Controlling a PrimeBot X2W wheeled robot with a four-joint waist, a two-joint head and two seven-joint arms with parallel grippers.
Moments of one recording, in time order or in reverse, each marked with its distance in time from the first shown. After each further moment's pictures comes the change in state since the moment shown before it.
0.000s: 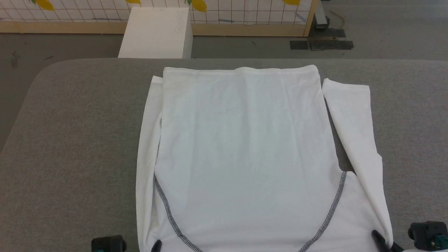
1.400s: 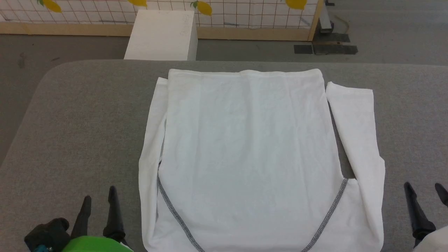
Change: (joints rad) left arm -0.062 -0.052 0.176 -0.073 0.009 0.117 -0.264; right arm -0.074 0.061 -0.179 -0.179 -0.042 -0.002 -0.027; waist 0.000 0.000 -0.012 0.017
